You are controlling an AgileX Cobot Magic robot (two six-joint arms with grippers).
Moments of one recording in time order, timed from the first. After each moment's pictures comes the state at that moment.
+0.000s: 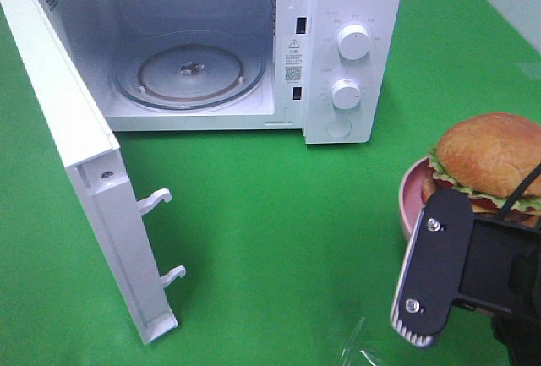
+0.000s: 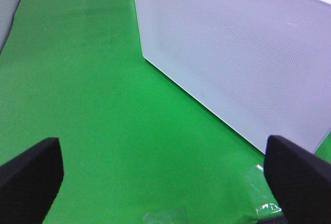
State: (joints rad) left arm 0.07 -0.01 -0.50 -0.21 1.06 0.25; right arm 1.18 1.18 -0.58 -0.52 1.02 0.34
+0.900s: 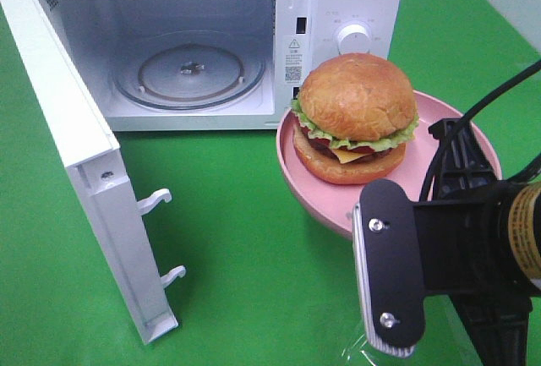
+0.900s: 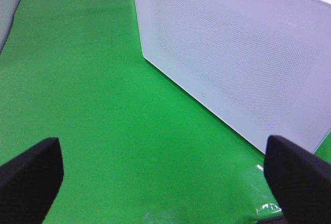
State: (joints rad) left arm 0.07 -0.01 -0.50 -0.21 1.06 0.25; right arm 1.06 1.18 -0.58 -0.71 0.63 -0.11
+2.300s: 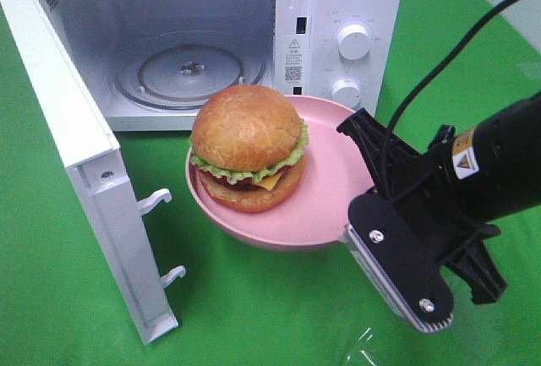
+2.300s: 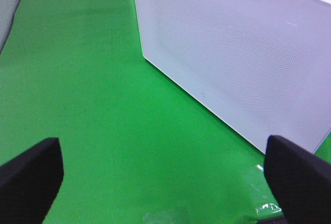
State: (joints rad) left arm 0.07 -0.01 -0.50 -0.21 1.06 0.25; right arm 0.70 1.38 -0.67 0.00 0.36 -1.56
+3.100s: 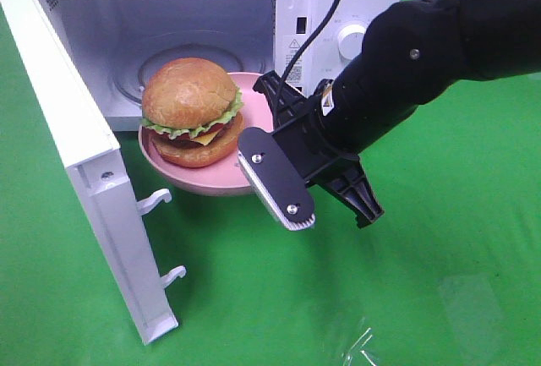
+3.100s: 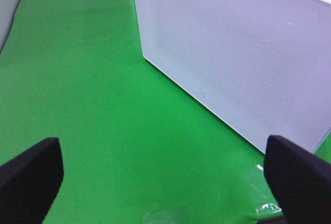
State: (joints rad) left arm 0.07 -0.01 -0.50 -0.21 1.06 0.25; right arm 0.70 1.75 -1.03 0.00 0.34 -1.56
